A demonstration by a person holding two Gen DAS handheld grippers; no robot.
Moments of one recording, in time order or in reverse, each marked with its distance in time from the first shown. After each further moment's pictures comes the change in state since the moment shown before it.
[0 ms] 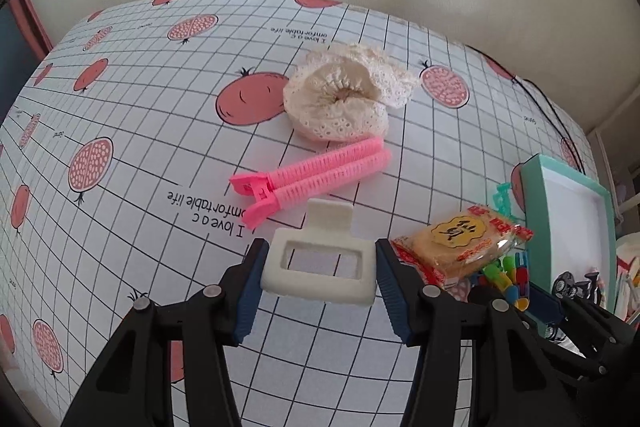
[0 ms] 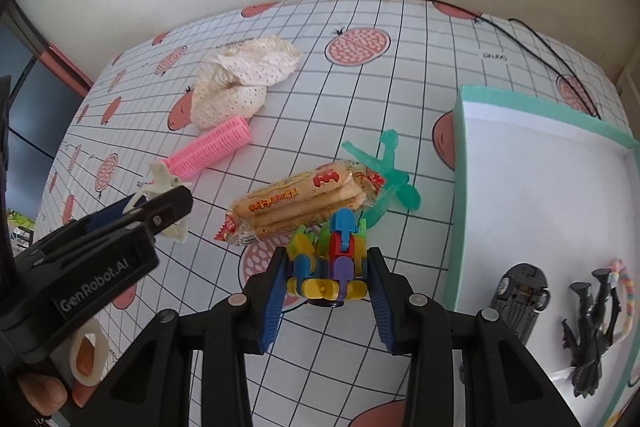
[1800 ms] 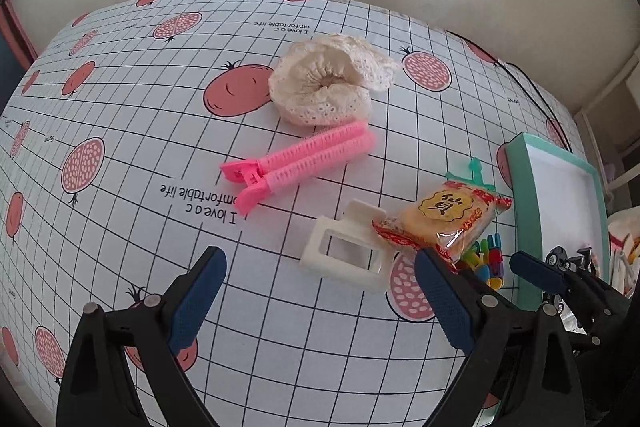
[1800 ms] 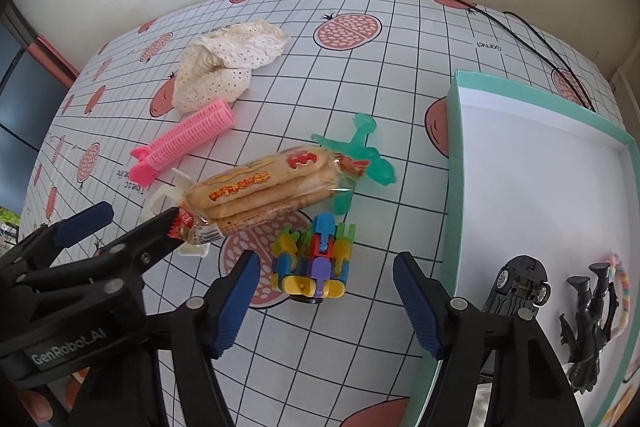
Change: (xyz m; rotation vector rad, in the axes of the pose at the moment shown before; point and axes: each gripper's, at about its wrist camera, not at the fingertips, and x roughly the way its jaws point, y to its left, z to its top) left arm 0.001 -0.010 -0.003 0.055 0.037 -0.039; right arm 0.011 0.002 -0.002 -0.003 0.037 -0.058
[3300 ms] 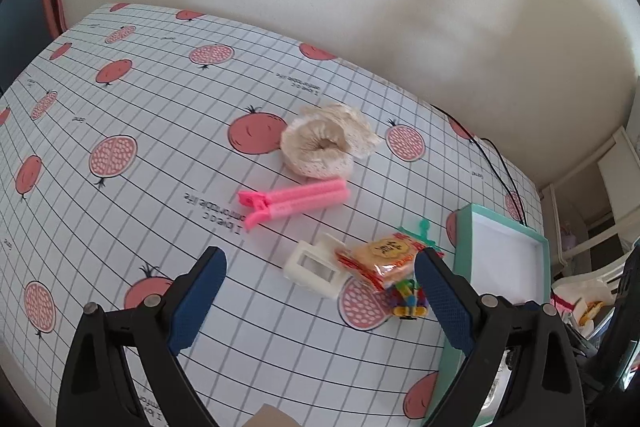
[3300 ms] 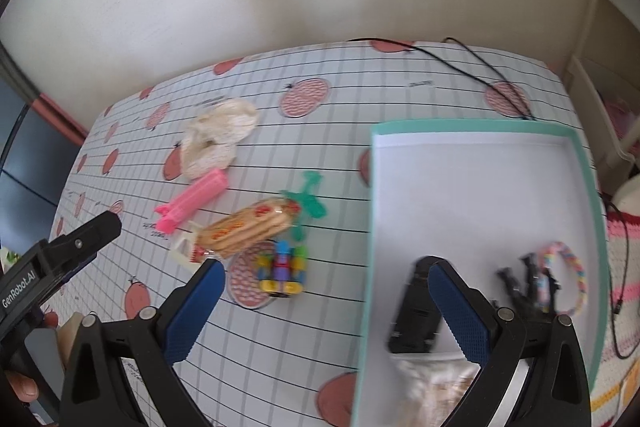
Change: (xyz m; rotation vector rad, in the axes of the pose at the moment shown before) left arm -0.071 0.024 -0.001 -0.196 -0.142 -0.087; right arm -0.069 -0.036 0.001 0.118 -0.133 0.044
